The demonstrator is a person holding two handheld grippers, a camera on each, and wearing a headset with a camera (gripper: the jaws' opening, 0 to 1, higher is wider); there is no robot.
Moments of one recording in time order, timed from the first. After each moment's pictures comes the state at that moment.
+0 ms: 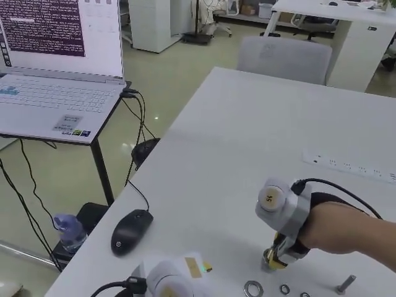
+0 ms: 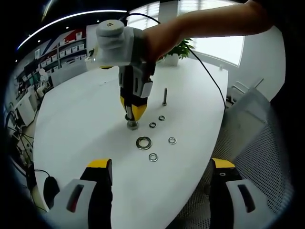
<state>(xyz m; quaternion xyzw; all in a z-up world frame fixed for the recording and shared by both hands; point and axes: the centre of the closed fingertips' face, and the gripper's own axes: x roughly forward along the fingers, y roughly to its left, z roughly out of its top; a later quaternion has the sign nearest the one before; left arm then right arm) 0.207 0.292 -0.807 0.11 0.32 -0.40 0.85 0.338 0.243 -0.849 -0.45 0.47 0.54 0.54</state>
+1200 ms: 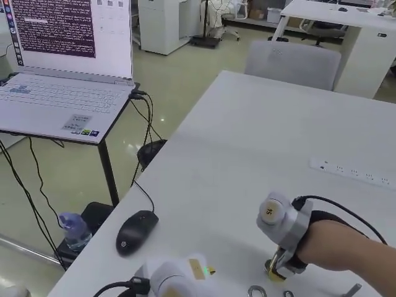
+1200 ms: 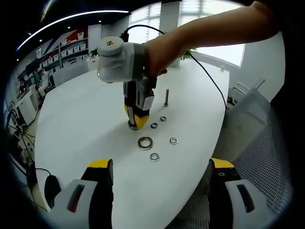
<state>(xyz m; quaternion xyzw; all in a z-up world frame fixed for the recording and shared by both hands) 0.206 0.295 -0.804 0.10 0.32 -0.40 0.85 0.336 0.243 -0.872 -0.43 0.48 0.52 0.56</state>
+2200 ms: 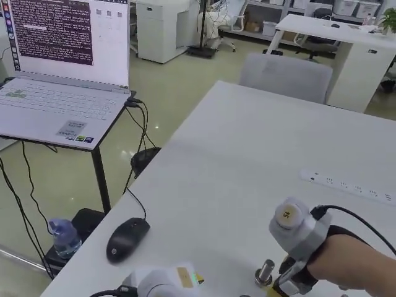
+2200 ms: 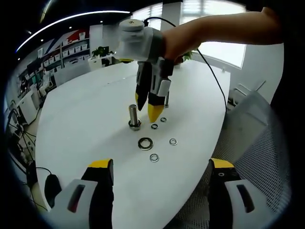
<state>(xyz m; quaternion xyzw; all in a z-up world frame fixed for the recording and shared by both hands) 0.206 0.294 -0.800 0.10 0.32 -0.39 0.86 0.315 0.222 -0.838 -0.35 0.51 0.51 0.59</state>
